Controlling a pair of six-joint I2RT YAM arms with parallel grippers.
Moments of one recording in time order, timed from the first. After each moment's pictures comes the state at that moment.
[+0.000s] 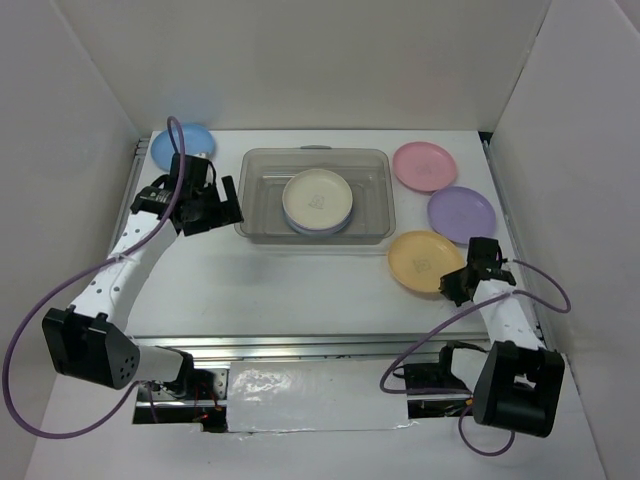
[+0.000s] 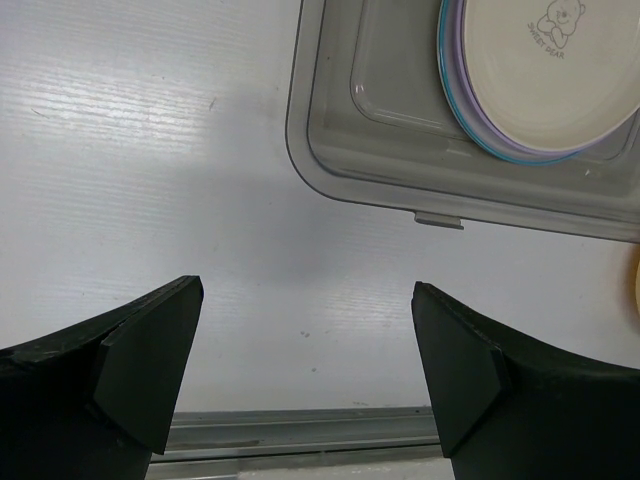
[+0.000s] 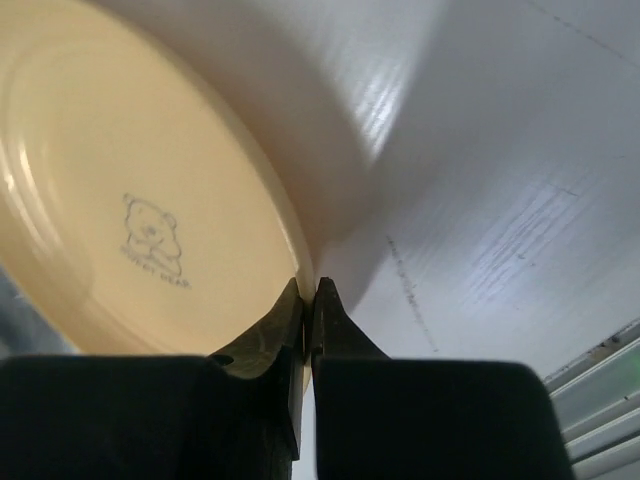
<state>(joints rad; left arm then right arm) -0.22 1.34 1.30 -0.86 -0.04 -0.47 -0.24 1.07 0.50 -0.57 0.05 1.00</state>
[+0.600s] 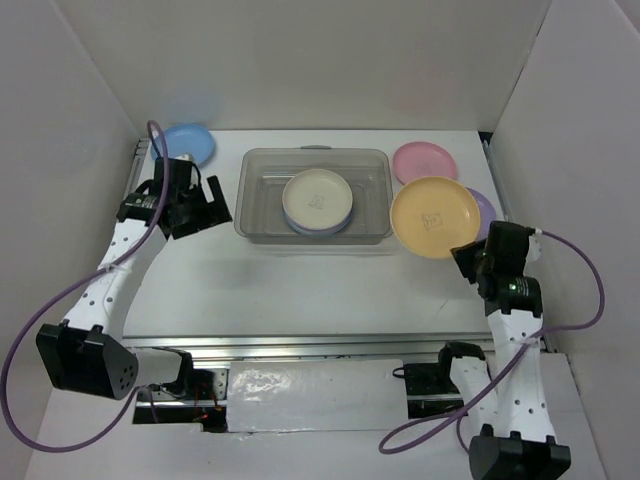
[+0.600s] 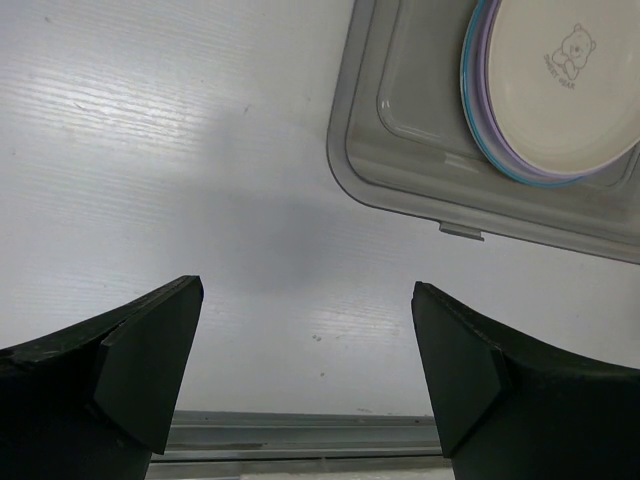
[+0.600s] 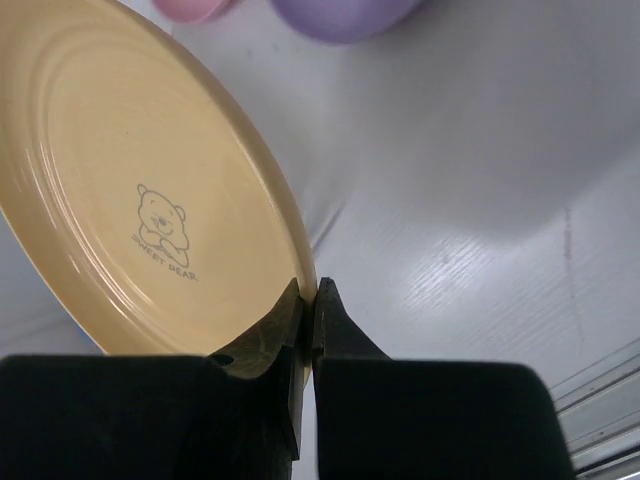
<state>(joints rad) -0.15 1.29 1.27 -0.86 -0.03 -0.47 -0.18 0.72 0.80 -0.80 0.06 1.02</state>
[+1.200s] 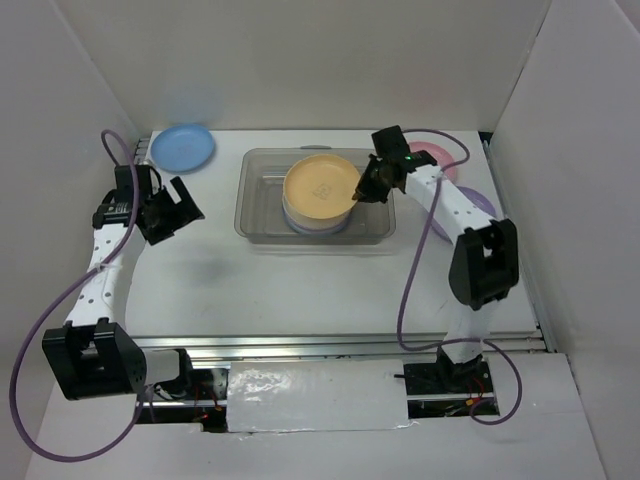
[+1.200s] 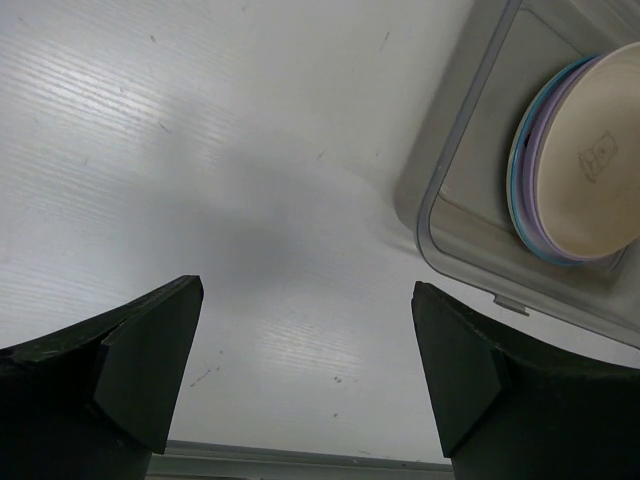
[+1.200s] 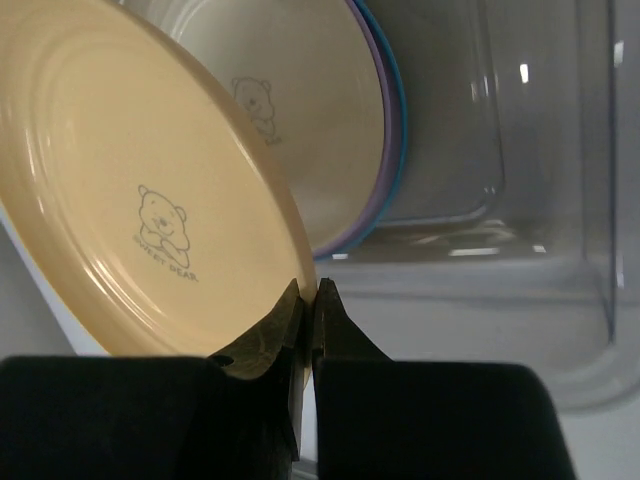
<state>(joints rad) 0.14 1.27 1.17 -0.75 0.10 -0.45 0.33 1.79 1.58 -0.69 -0.08 0.79</state>
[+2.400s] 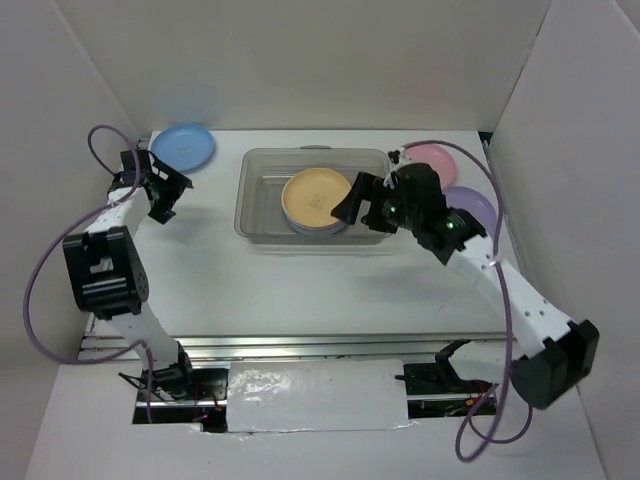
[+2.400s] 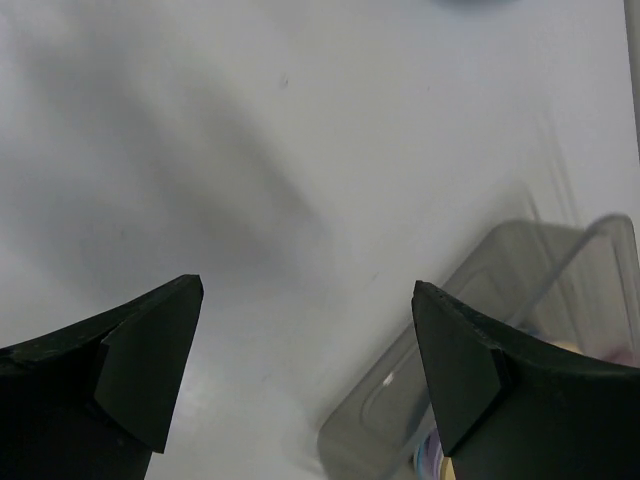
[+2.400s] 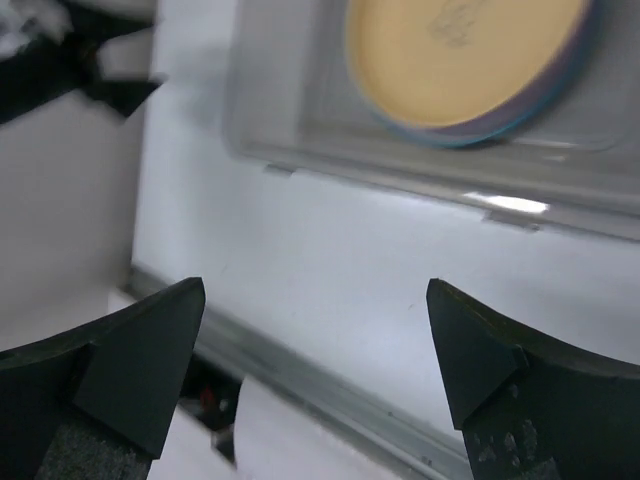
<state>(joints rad) 0.24 1.71 1.27 -0.43 0.07 -0.80 0.49 1.27 1.24 -0.53 -0.10 0.68</state>
